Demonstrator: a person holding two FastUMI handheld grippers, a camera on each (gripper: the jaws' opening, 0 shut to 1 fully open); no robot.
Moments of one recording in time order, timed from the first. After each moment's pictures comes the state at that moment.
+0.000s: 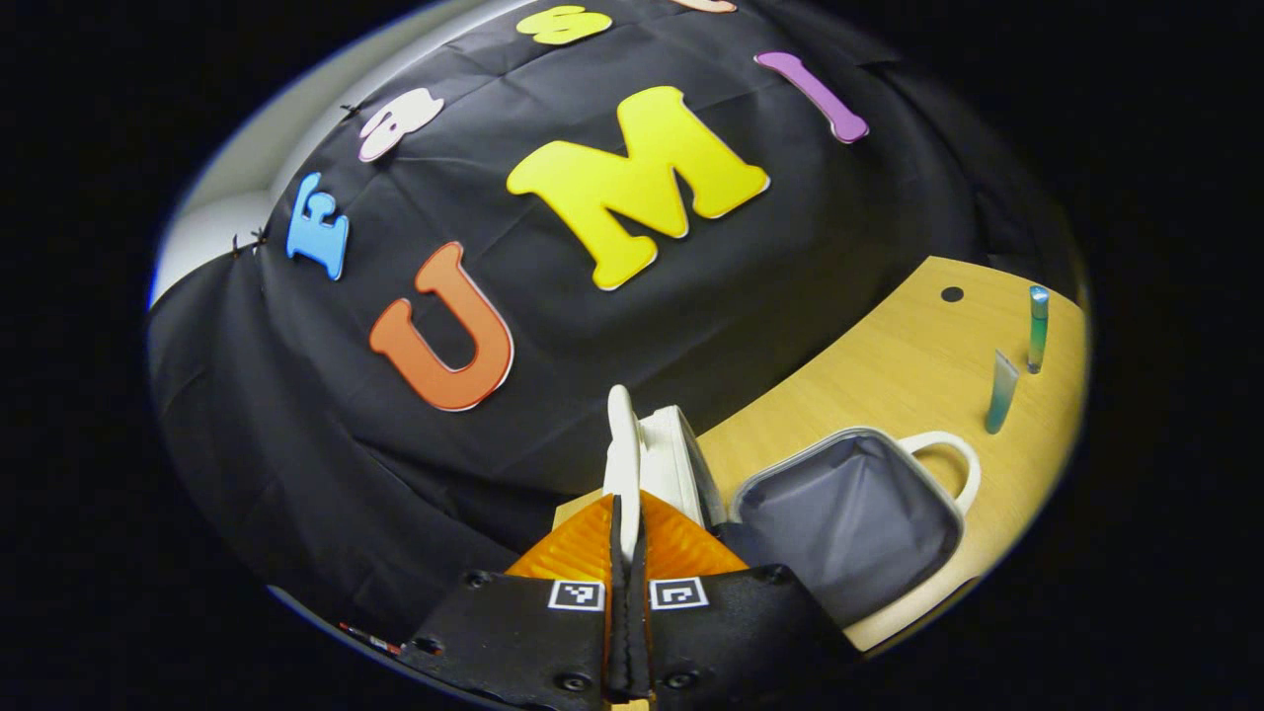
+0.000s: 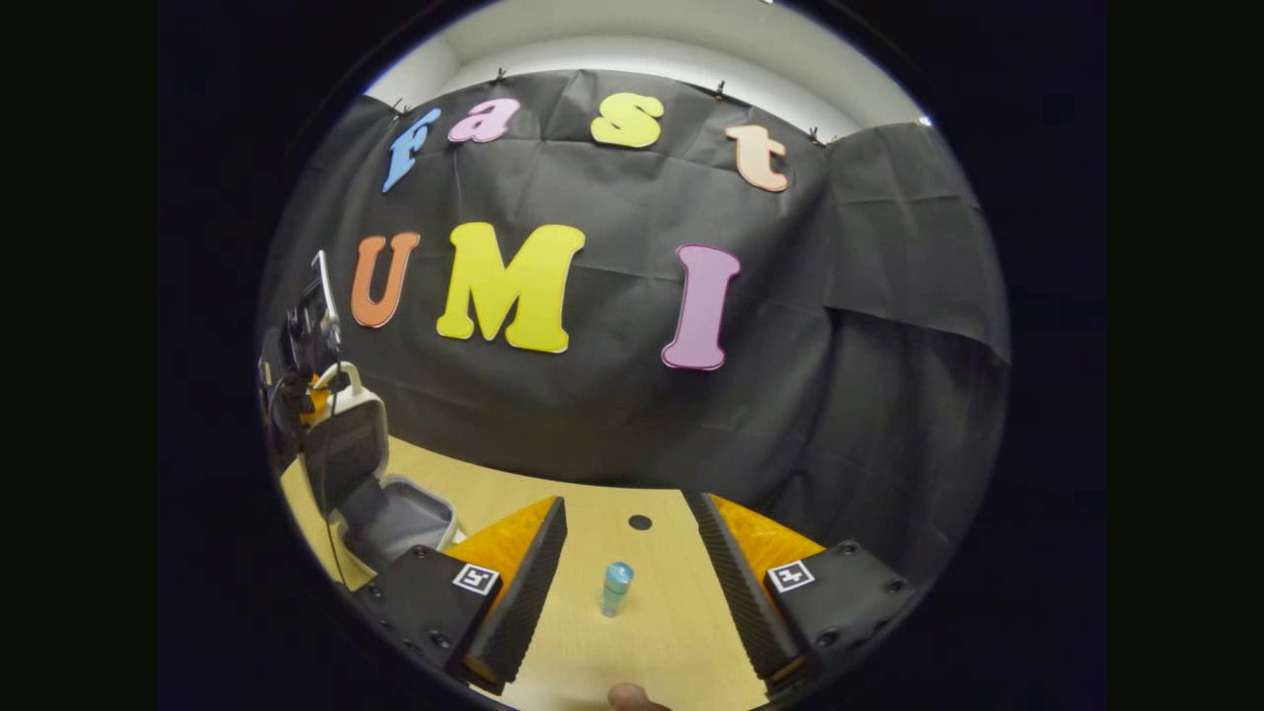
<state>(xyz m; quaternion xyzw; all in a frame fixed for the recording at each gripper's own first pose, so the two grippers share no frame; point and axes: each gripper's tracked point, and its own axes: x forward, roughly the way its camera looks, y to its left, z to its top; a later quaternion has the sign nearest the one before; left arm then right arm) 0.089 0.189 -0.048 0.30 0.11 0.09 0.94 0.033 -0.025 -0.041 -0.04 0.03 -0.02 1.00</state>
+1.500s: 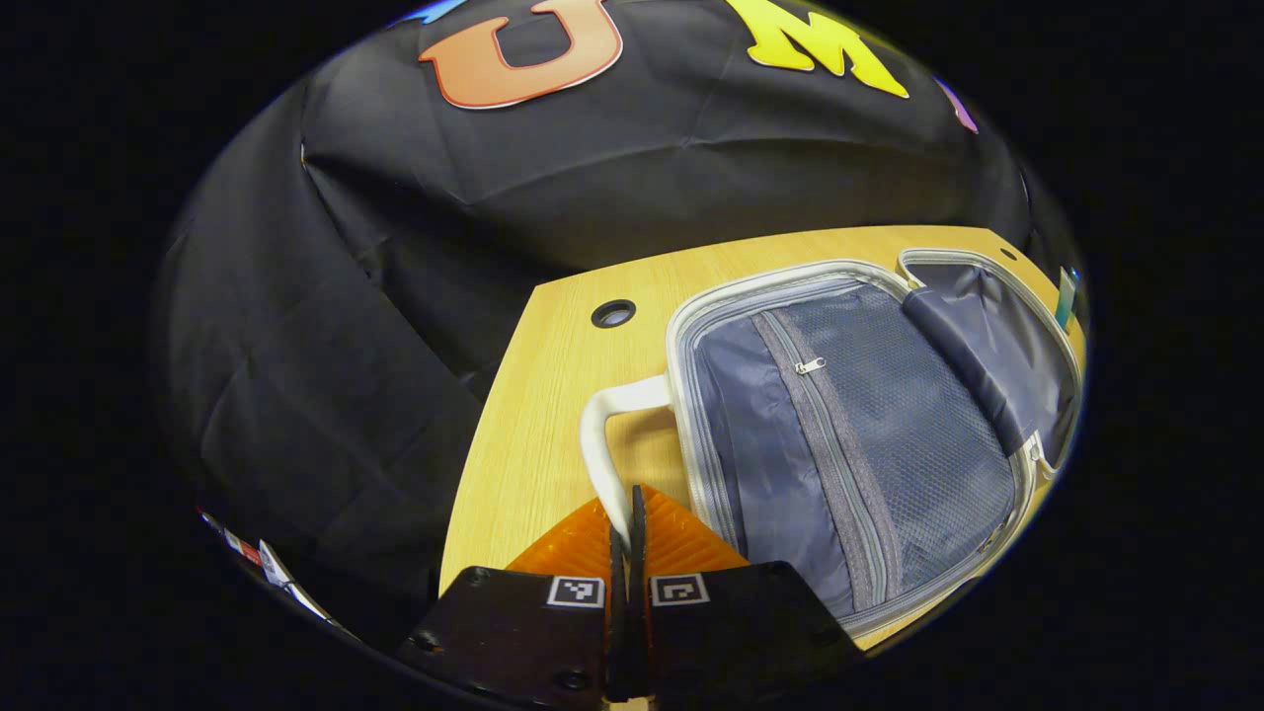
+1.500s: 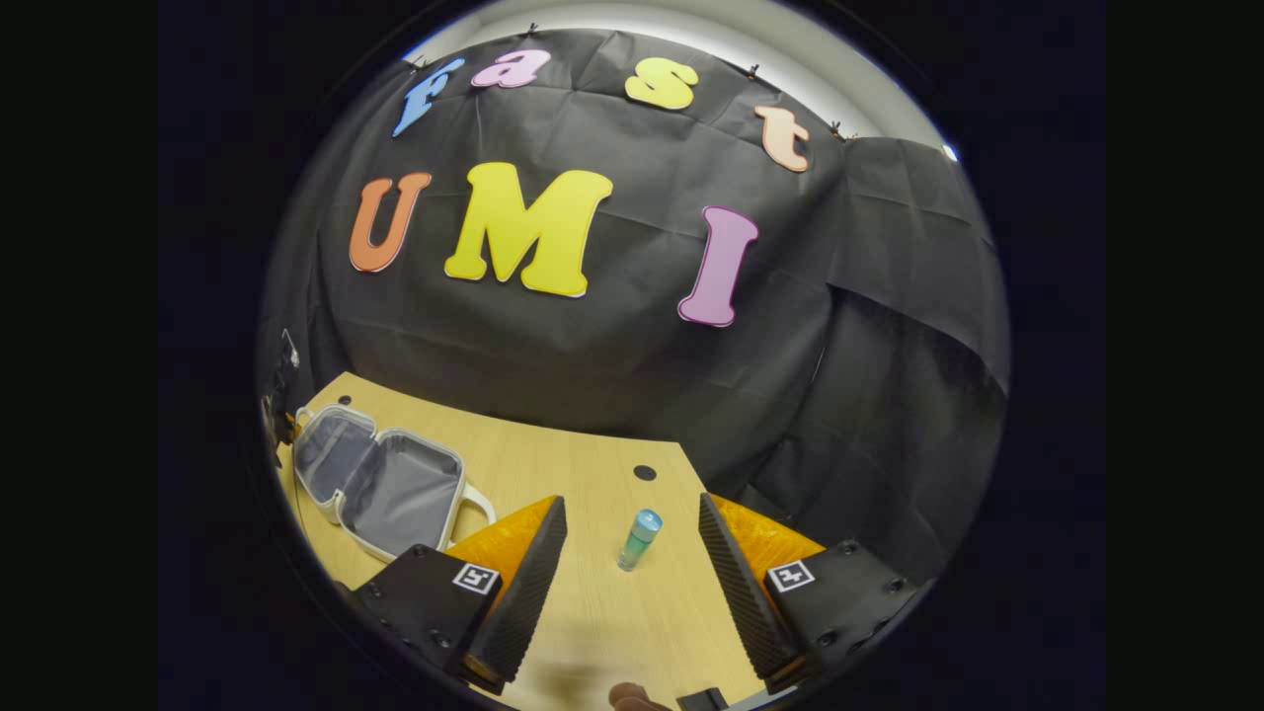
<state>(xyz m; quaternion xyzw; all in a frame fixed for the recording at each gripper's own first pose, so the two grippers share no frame) 0.116 0.422 -0.286 0.11 0.29 0.06 0.95 0.007 0.021 -0.087 -0.08 0.10 -0.07 0.99</state>
